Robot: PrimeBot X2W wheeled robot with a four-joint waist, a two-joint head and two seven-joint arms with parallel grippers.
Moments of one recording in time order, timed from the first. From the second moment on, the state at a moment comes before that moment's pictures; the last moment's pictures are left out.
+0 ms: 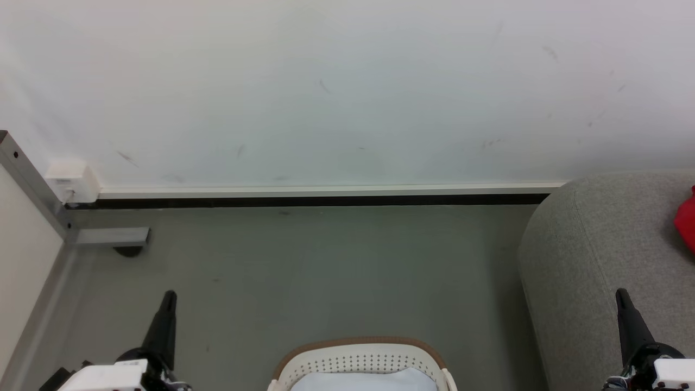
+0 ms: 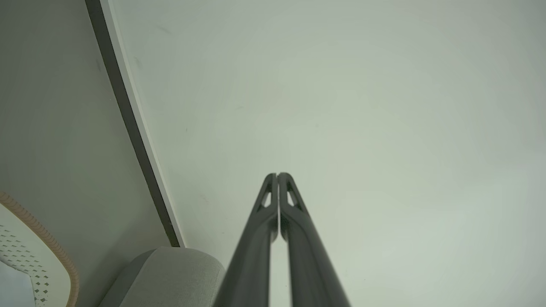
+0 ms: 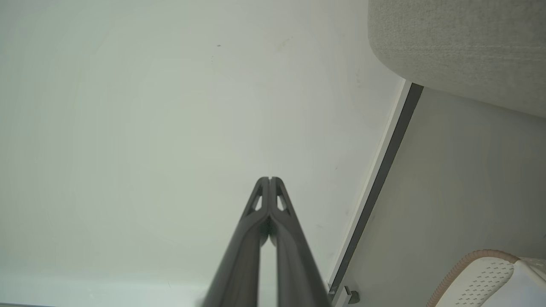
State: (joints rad) left arm -0.11 0.05 0.11 0.25 -1.61 -0.13 0.11; right arm -0.10 -0.05 -0.11 0.25 1.61 0.13 0.11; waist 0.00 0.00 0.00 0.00
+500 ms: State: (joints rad) left arm -0.11 0.05 0.11 0.25 -1.61 -0.13 0.11; right arm -0.10 -0.05 -0.11 0.25 1.61 0.13 0.11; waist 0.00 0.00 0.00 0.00
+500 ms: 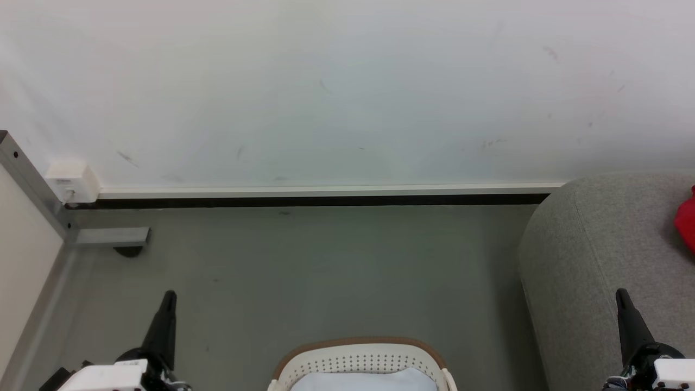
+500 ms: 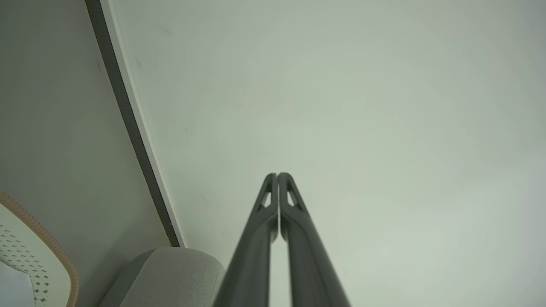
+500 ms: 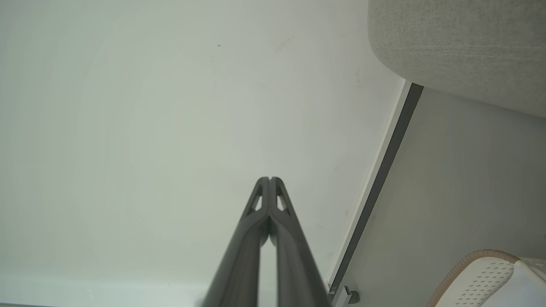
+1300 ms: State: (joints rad) left arm -0.11 0.05 0.11 0.25 -1.61 -0.13 0.11; right arm -0.10 -0.05 -0.11 0.25 1.61 0.13 0.11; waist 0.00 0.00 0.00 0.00
